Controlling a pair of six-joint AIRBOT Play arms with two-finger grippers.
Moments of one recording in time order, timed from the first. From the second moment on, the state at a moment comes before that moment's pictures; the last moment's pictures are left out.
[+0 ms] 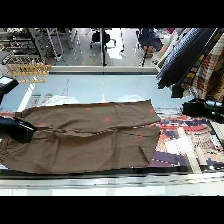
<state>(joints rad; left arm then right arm) -0.07 -0.85 1.40 -1.79 1.59 1.85 -0.04 -0.82 1.32 -1.39 1.23 1.52</state>
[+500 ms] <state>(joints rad) -0.07 -0.90 1.40 -1.79 1.55 1.85 -0.04 -0.82 1.32 -1.39 1.23 1.52</state>
